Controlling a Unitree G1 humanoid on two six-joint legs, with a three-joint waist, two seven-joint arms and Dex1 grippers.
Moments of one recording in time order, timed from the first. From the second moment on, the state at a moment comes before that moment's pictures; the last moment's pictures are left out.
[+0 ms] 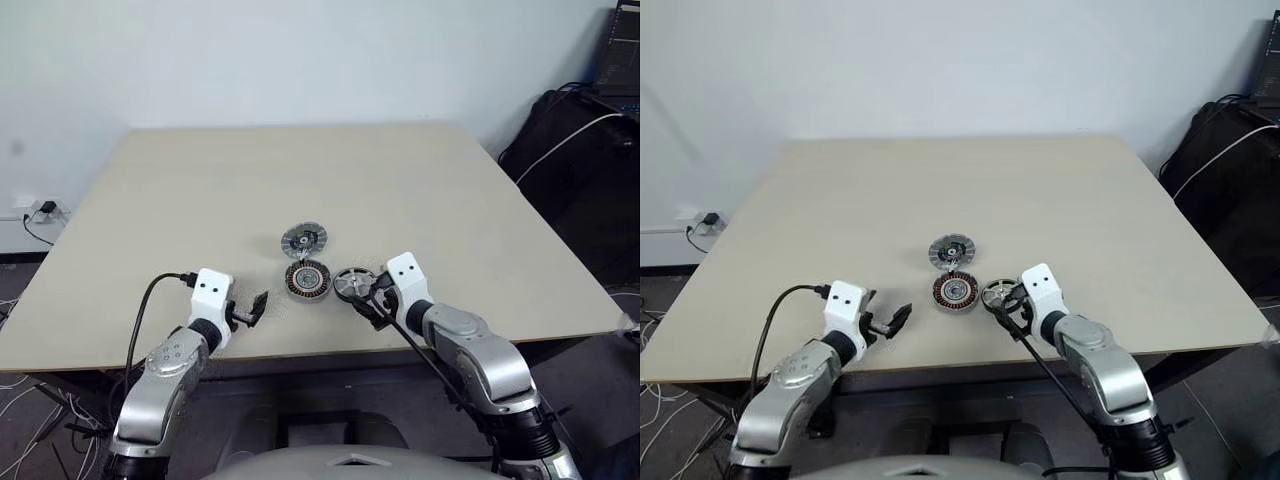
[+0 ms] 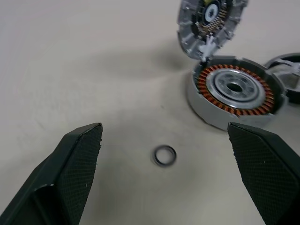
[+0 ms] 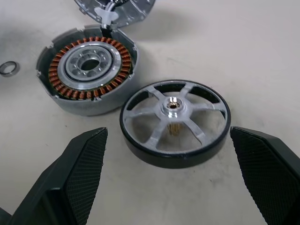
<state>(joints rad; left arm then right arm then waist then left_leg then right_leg) 0.14 0.25 -0.06 -0.33 -0.13 0.53 -0.28 -0.05 -0.35 0.14 -0.36 0.21 0.88 0.36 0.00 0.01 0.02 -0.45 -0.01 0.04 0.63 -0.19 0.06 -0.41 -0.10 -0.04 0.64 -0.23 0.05</state>
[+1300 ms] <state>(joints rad) -0.02 0.22 -0.20 0.06 -0.01 0.41 -0.33 -0.05 -0.33 0.14 -0.36 0.21 0.87 0.34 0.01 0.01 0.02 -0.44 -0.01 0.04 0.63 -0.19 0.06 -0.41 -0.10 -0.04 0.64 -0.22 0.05</state>
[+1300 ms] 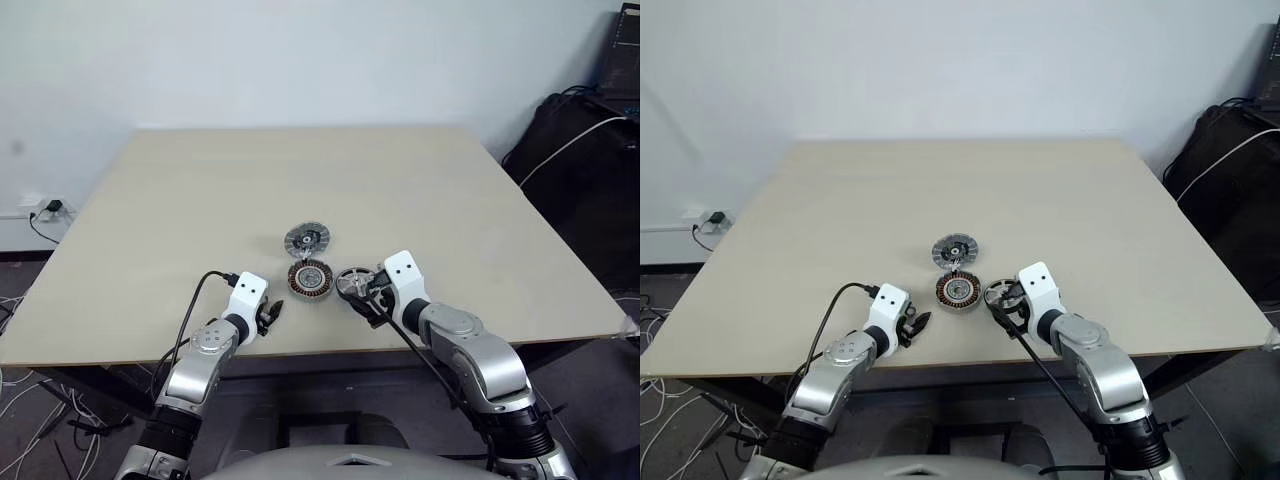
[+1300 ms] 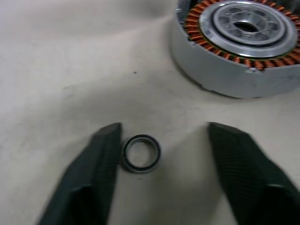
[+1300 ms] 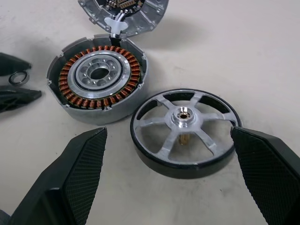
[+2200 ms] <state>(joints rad) 0.02 0.17 0.01 -0.15 -0.13 0.40 -0.25 -0.05 -0.31 0.15 -0.36 0.21 0.87 0.33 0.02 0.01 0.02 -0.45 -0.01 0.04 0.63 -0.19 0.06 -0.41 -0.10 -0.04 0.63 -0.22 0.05</state>
